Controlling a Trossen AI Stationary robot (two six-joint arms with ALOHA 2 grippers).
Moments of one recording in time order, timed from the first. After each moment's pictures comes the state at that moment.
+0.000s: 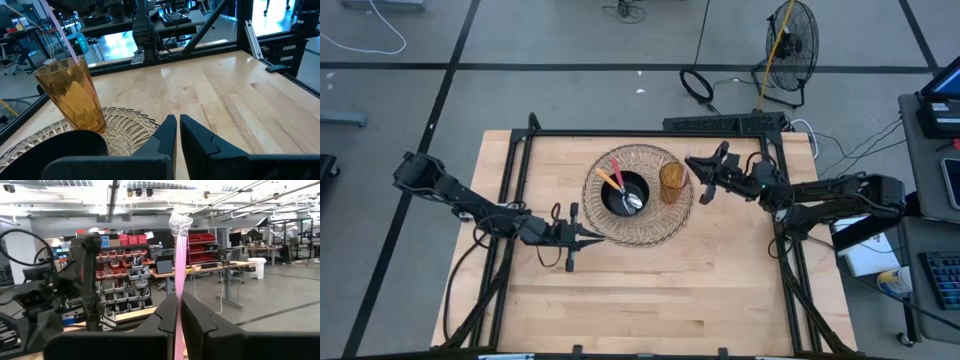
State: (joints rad) left arm -0.39 1.15 0.27 0.73 -0.36 0.10; right arm -0.28 1.17 0.36 1.07 0.07 0.09
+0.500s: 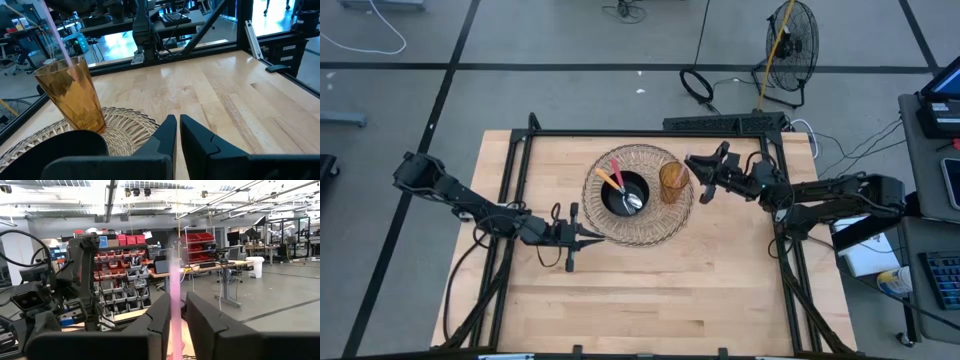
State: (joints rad) left arm -0.39 1.15 0.27 0.73 -0.36 0.10; right arm -0.28 1.17 0.36 1.07 0.07 0.09
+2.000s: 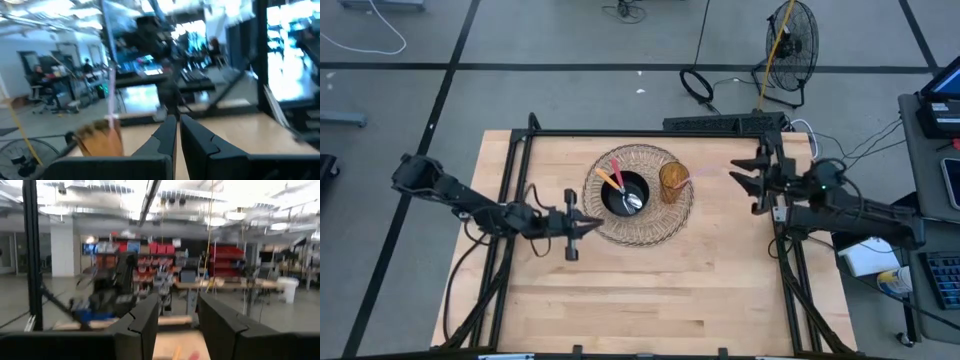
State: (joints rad) left arm -0.33 1.15 0.27 1.04 -0.37 0.20; right arm -0.28 0.43 0.42 0.30 -0.11 0.01
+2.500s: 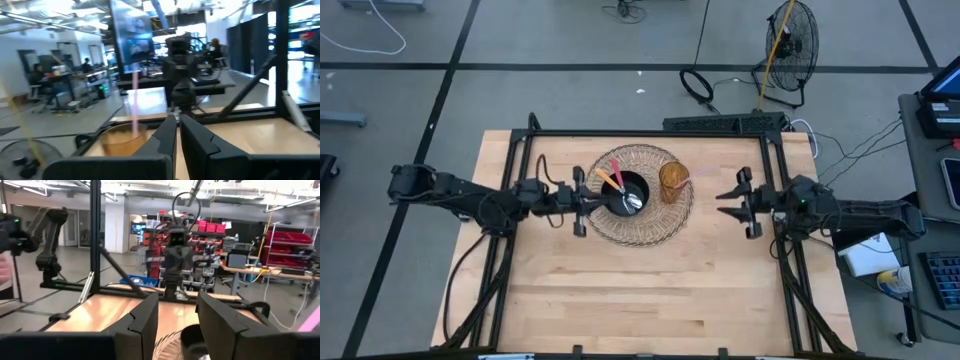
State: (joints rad) left arm 0.01 1.16 0.33 0.99 -0.02 0.15; right arm -0.17 0.43 0.20 0.42 -0.26 -0.03
